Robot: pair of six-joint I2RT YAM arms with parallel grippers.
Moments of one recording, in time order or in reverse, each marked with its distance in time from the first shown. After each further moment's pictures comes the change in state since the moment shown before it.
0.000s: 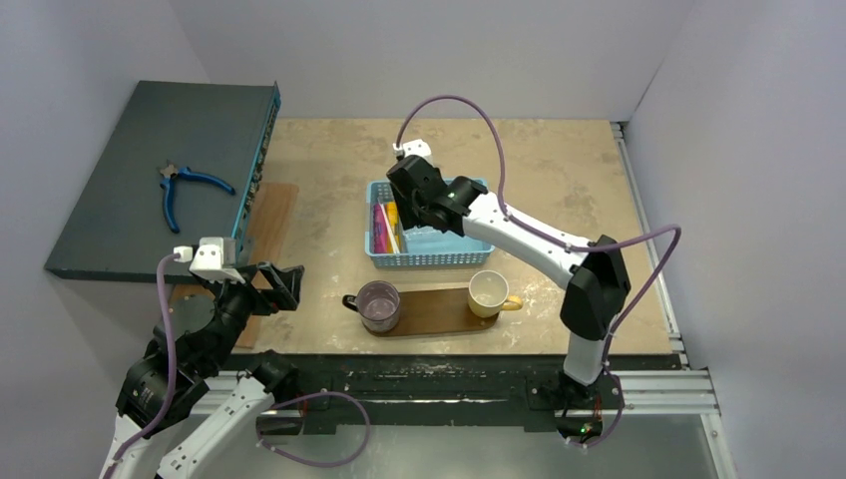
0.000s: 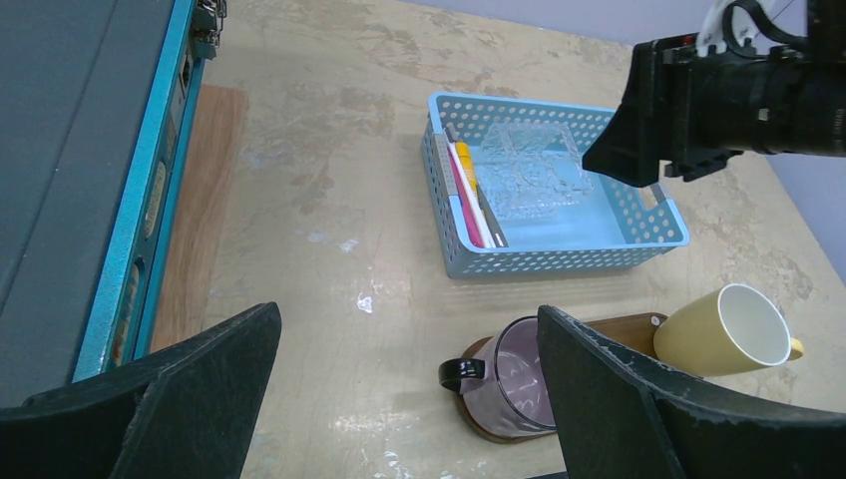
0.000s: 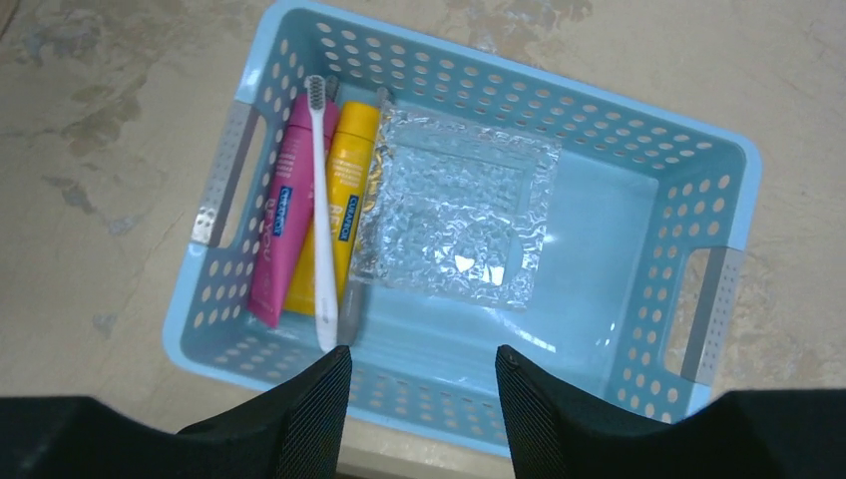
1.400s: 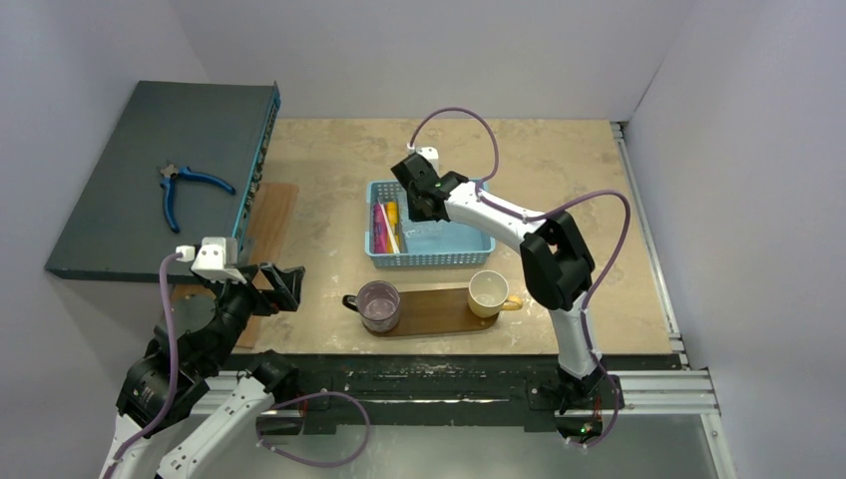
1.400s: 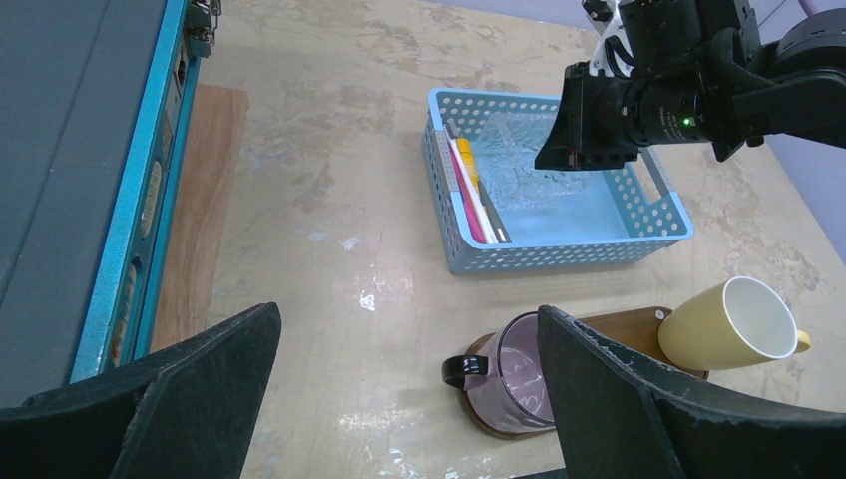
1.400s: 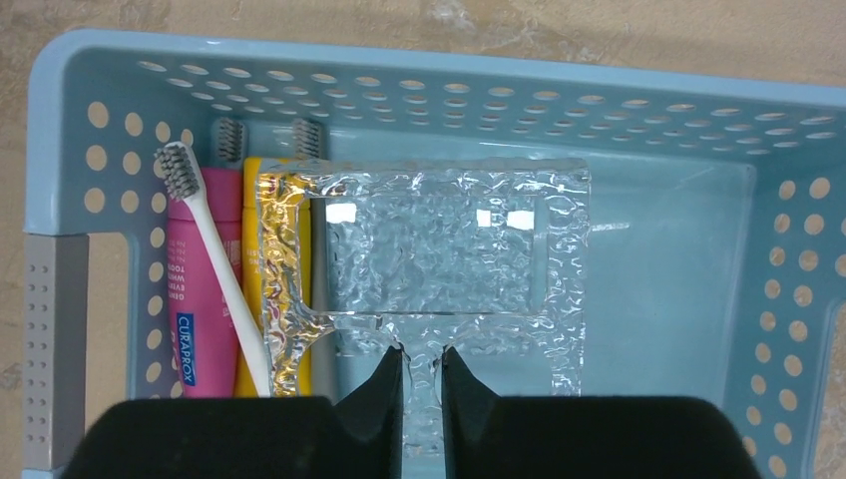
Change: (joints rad) left arm 0.000 0.003 0.000 -0.003 0.007 0.014; right arm -0.137 0.278 0.046 0.129 -0.076 0.159
